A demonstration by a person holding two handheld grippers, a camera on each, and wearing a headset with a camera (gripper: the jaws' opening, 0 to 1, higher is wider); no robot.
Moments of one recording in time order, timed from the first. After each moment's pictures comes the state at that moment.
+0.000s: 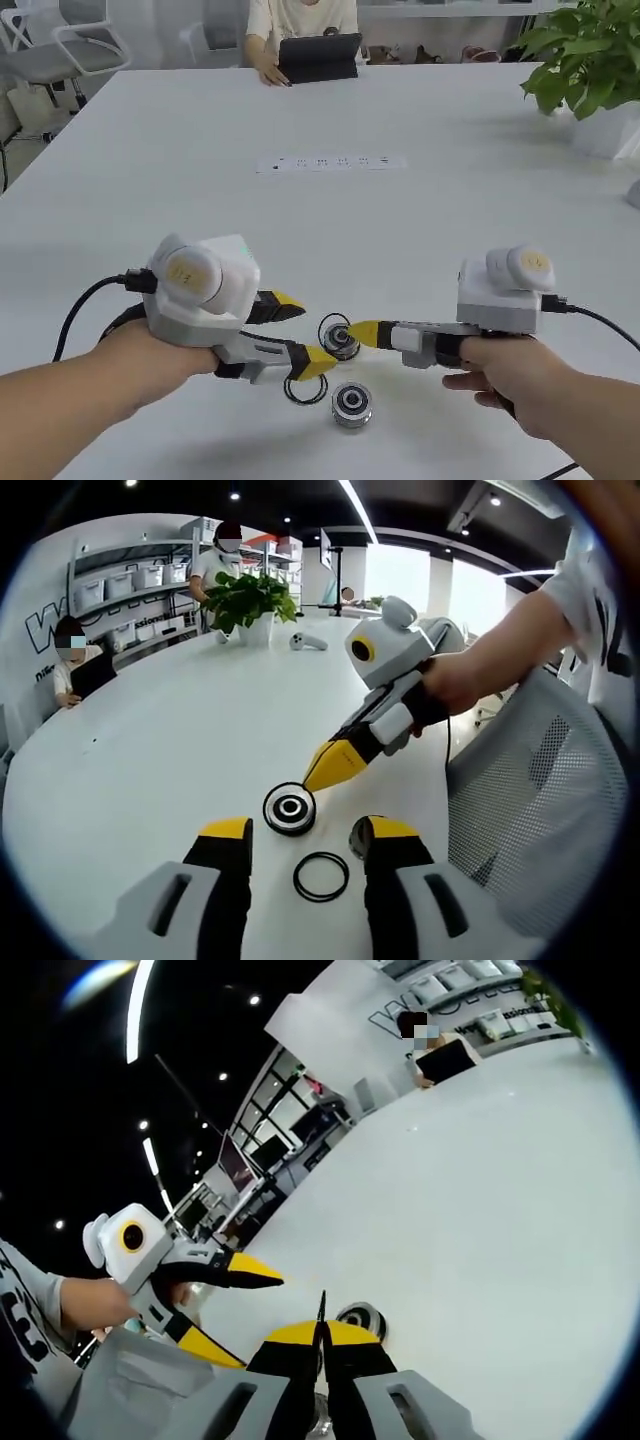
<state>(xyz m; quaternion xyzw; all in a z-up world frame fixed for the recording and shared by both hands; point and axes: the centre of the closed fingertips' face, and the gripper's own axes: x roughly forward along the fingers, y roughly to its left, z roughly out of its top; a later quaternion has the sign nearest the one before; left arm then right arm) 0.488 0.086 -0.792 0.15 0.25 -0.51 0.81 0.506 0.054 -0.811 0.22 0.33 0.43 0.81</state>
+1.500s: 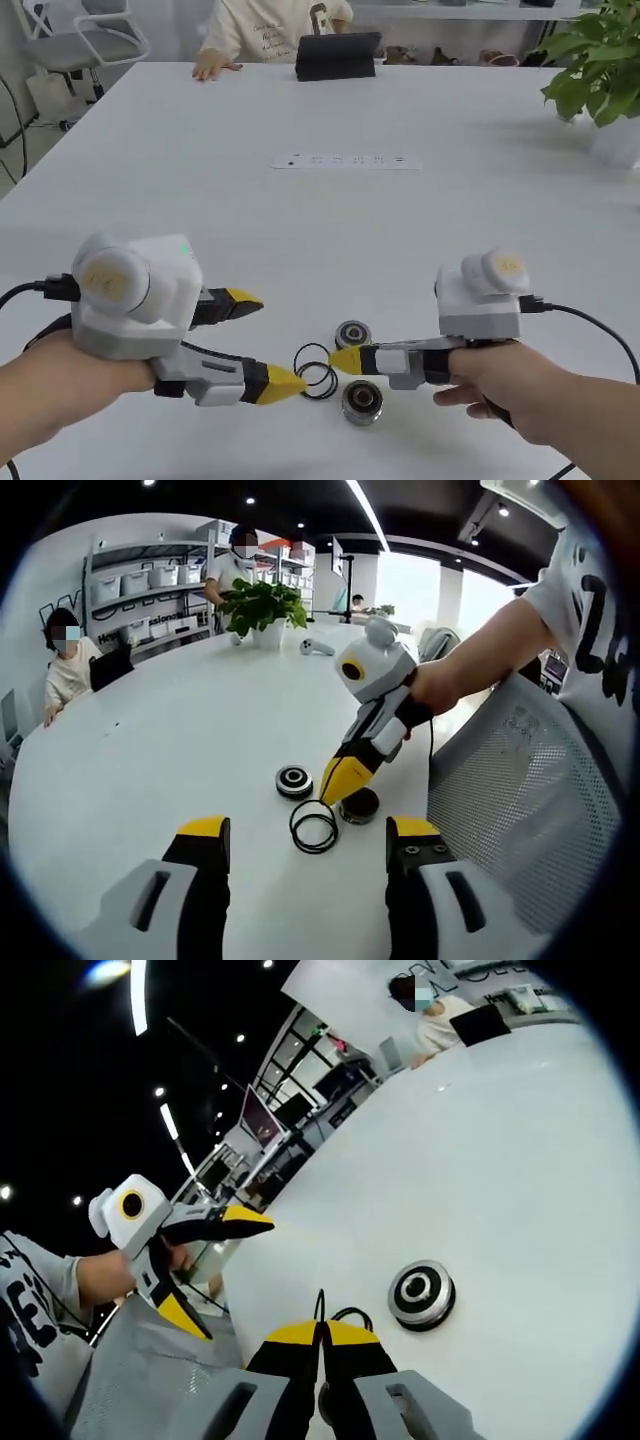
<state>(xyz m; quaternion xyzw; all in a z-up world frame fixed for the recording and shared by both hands) 0.461 0.130 -0.775 0.13 0.25 -0.49 0.82 0.469 0.094 -0.824 0.19 0.39 0.50 0.75</state>
